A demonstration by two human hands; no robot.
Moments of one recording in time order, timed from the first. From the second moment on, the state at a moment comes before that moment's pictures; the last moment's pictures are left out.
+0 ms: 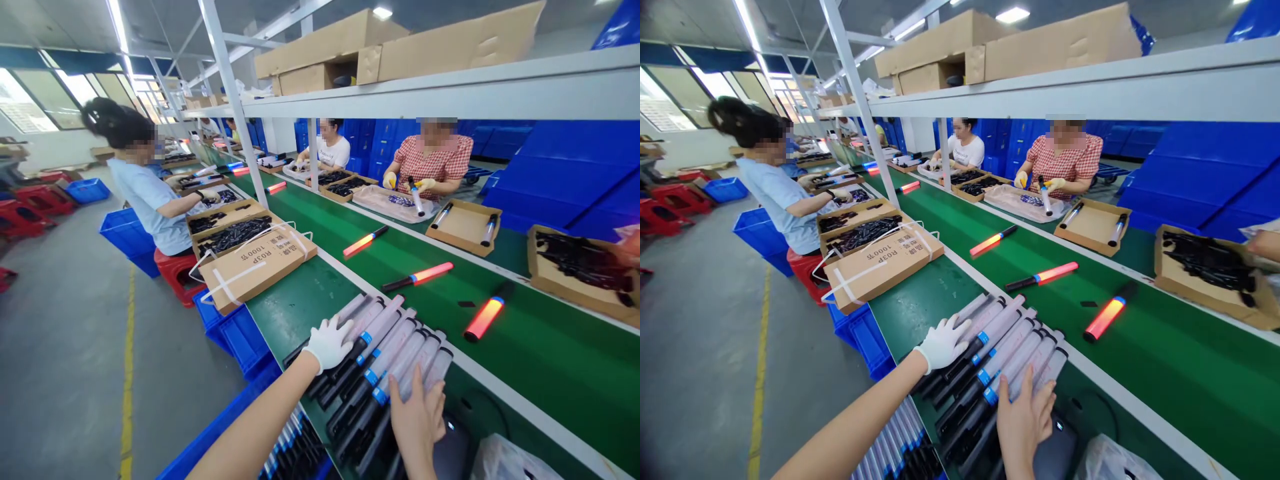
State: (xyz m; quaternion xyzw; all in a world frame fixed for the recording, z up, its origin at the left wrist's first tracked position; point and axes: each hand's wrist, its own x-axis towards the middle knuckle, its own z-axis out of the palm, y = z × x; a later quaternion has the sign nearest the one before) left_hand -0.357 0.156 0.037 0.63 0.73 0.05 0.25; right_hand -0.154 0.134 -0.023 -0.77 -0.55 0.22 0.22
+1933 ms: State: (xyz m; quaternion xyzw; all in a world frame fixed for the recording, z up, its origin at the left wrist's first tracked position) left_hand -0.419 -0.376 -0.506 -0.23 0.87 0.24 0.35; right_hand -0.414 -0.122 -0.529 -0.39 -0.78 0.41 -0.29
